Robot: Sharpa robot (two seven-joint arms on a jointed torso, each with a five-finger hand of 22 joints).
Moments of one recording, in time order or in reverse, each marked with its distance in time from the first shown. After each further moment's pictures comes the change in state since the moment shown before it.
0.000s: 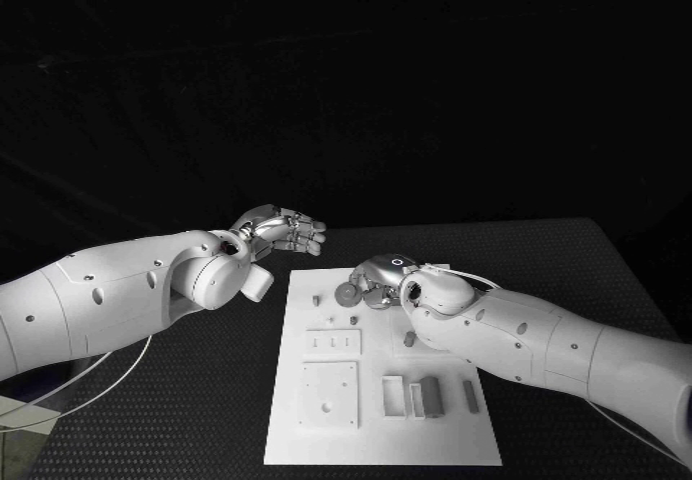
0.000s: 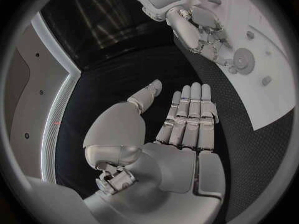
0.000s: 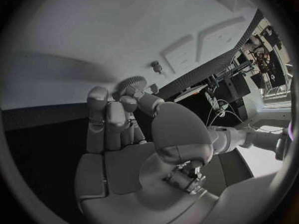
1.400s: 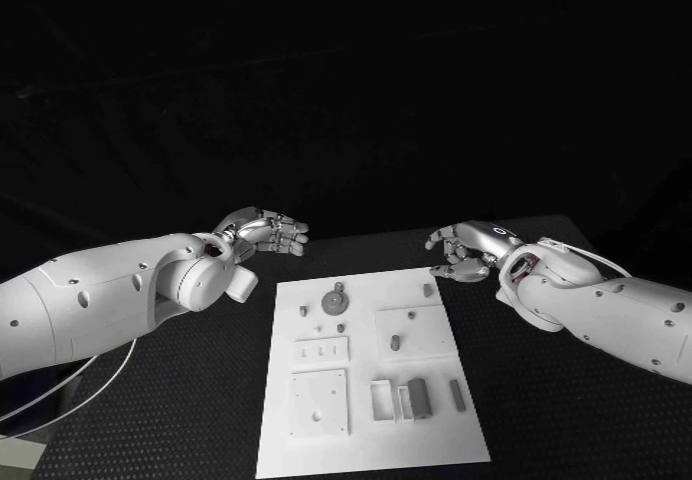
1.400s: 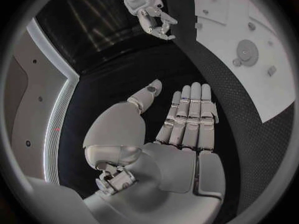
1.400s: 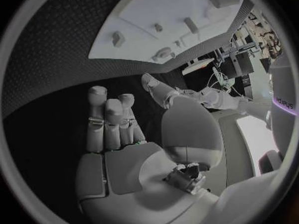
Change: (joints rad) left arm -0.002 -0.027 -0.001 -0.035 0.000 -0.001 0.002; left_hand 0.000 0.000 0.000 0.000 0.000 -0.004 -0.004 -0.004 0.001 0.000 0.000 0.000 0.002 0.003 0.003 -0.004 0.003 0.000 0.000 0.000 0.000 0.002; right arm 0.073 -0.381 0.046 0.159 0.217 -0.082 0.228; right_hand -0.017 -0.250 -0.076 0.091 0.000 0.038 0.020 0.028 0.008 -0.063 0.041 -0.100 -0.099 -0.056 0.038 -0.082 -0.031 0.000 -0.066 0.019 -0.074 0.000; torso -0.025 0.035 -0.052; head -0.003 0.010
